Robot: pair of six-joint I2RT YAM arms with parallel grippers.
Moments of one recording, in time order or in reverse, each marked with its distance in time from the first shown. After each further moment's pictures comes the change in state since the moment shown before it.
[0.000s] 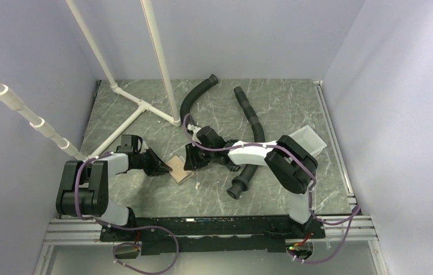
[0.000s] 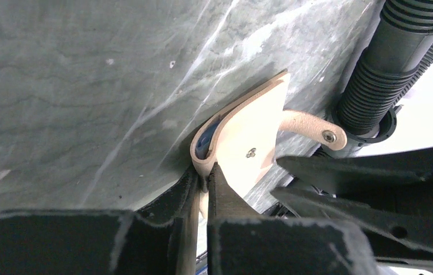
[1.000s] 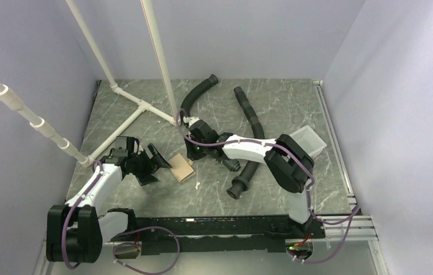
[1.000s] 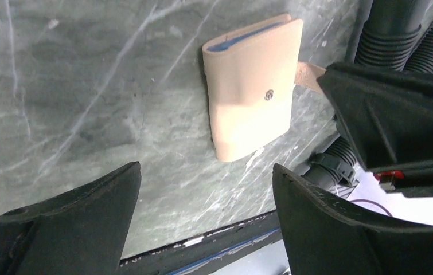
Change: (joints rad) left arm -0.034 -0.357 0.019 -0.323 -0.164 0.013; right arm 0.011 0.013 0.154 -0.181 0.264 -0.124
